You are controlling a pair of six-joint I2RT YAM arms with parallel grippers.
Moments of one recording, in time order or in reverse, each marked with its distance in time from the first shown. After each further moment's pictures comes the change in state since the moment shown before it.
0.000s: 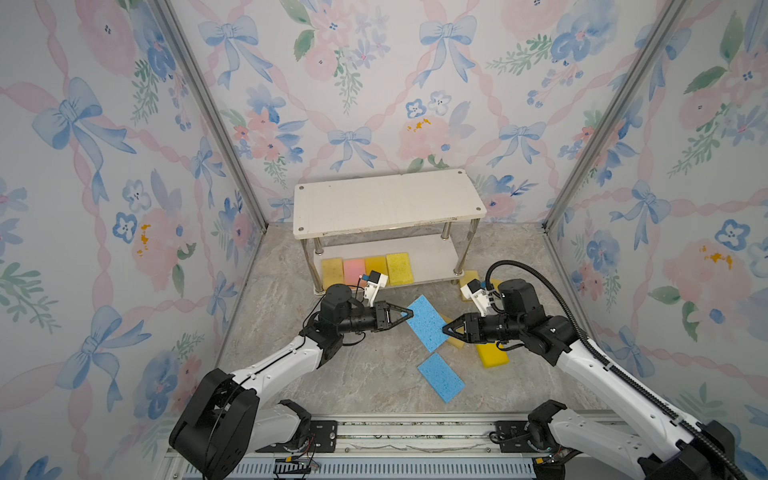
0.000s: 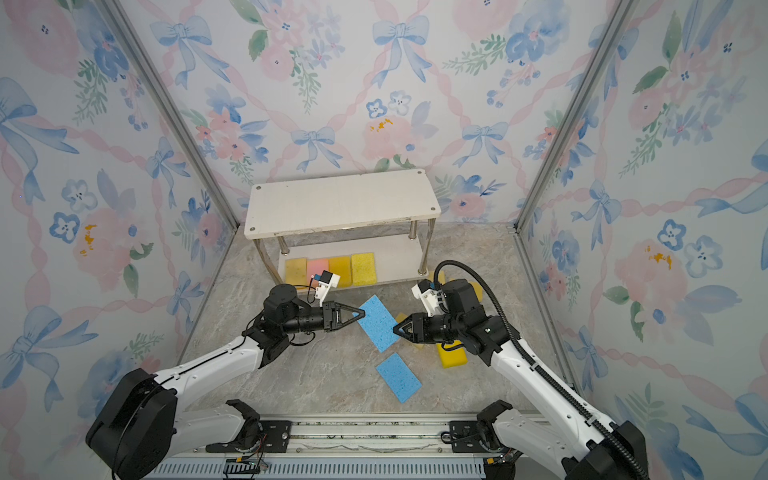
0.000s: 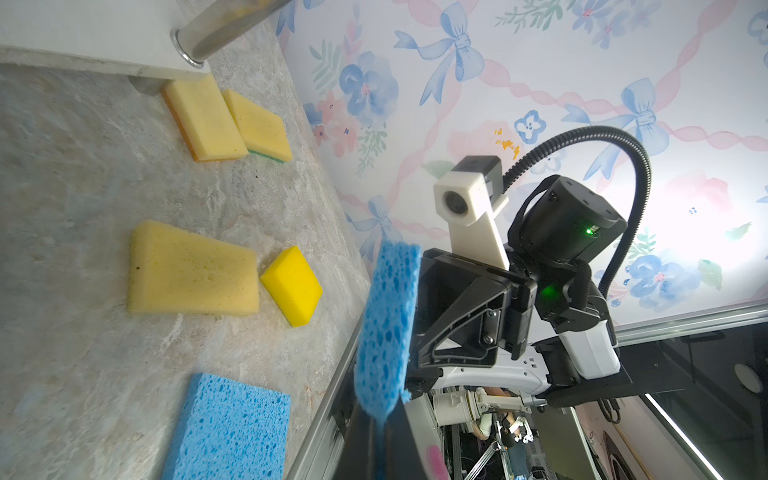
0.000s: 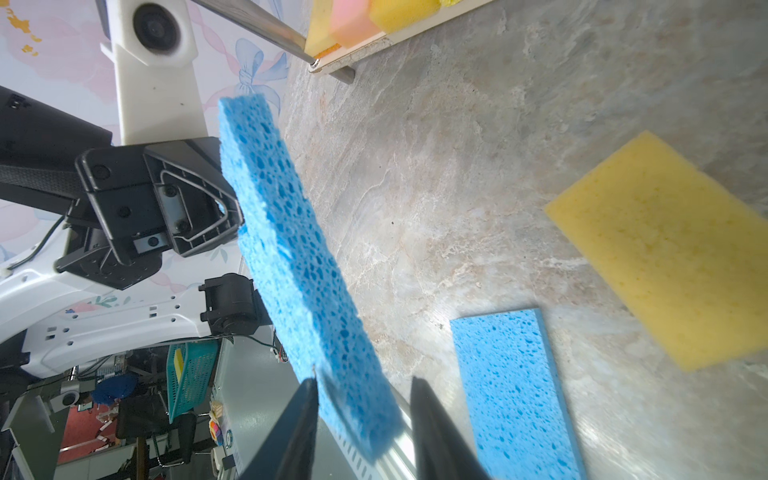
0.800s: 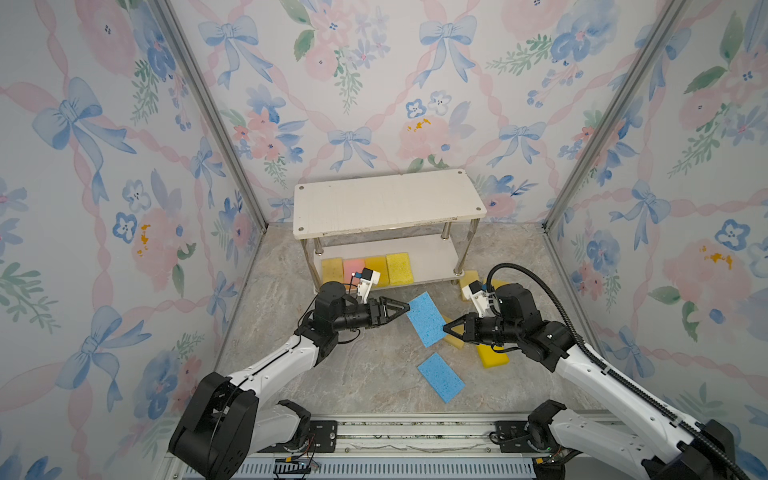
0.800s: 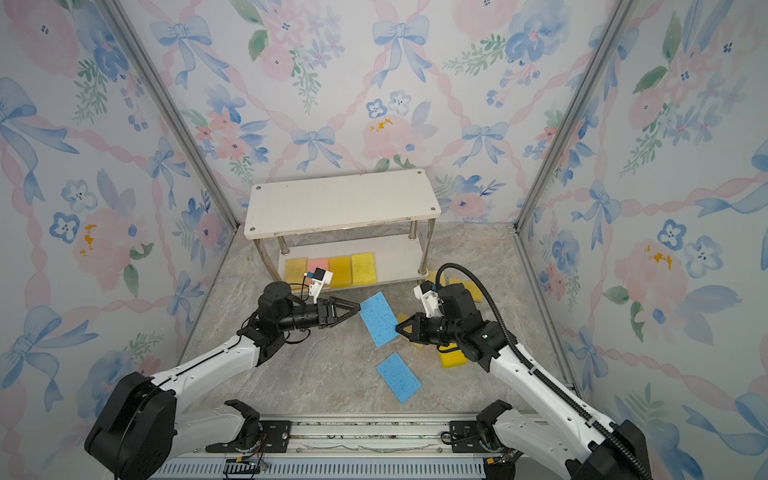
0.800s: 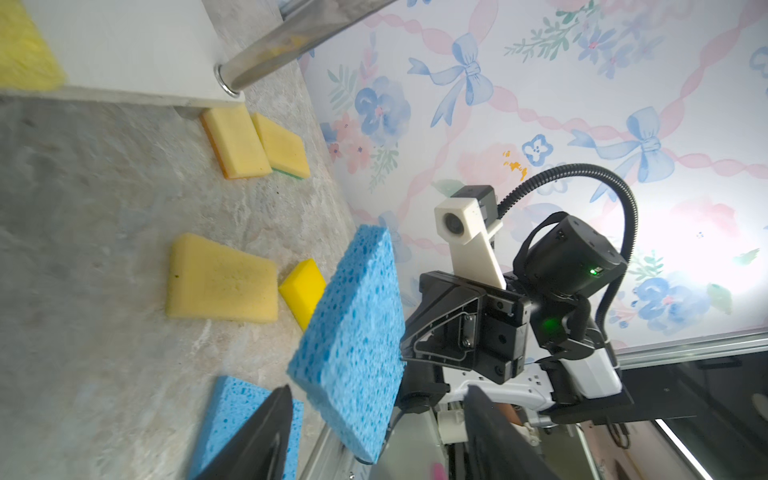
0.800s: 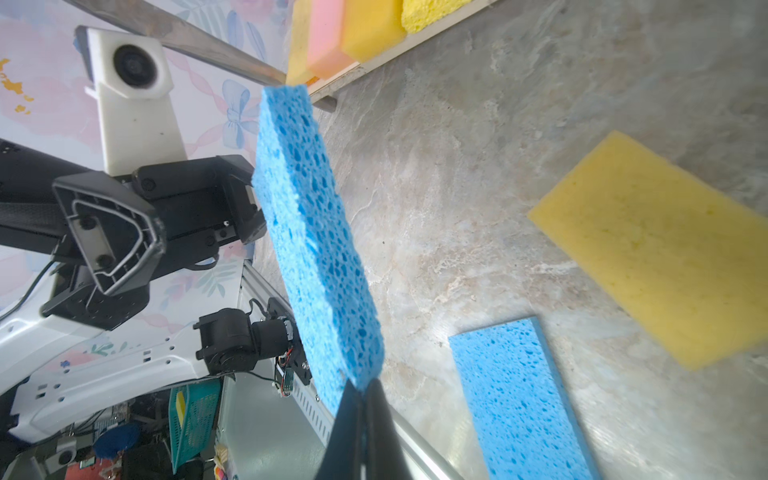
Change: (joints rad) left arm 0.088 -0.037 0.000 -0.072 -0.006 0.021; right arm 0.063 -0.018 -0.068 0.118 0.162 0.177
